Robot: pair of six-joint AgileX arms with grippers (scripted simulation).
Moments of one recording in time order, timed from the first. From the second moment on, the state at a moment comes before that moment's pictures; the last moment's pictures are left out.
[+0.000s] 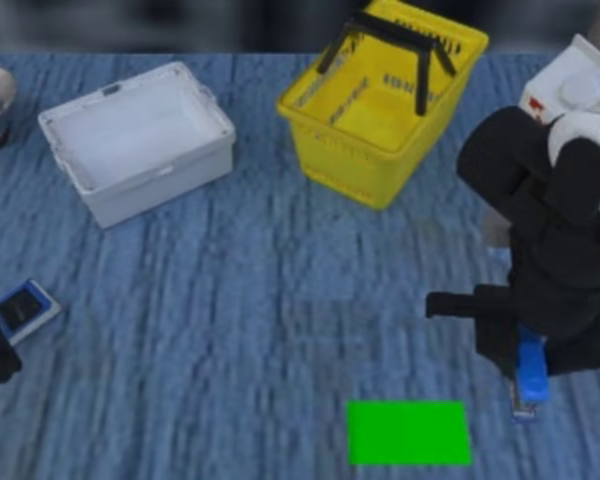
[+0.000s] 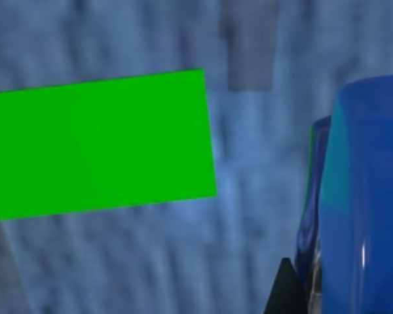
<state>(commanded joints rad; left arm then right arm) 0.00 0.00 0.00 0.00 0.00 0.00 0.58 1.67 1.14 -1.09 -0.01 0.70</state>
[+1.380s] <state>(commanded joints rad) 0.00 0.00 0.00 0.00 0.00 0.00 0.78 1.77 1.35 -1.15 -0.01 -0.78</state>
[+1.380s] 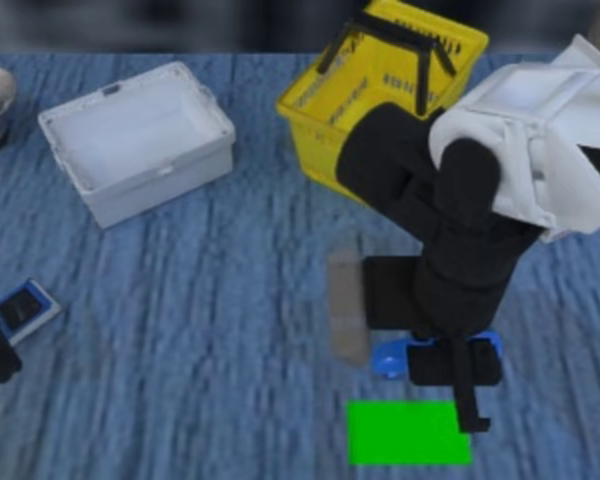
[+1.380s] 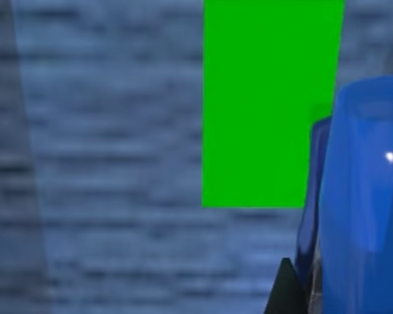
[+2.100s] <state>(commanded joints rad) 0.00 0.00 0.00 0.00 0.00 0.00 0.80 1.90 1.11 -0.77 -0.01 -0.77</state>
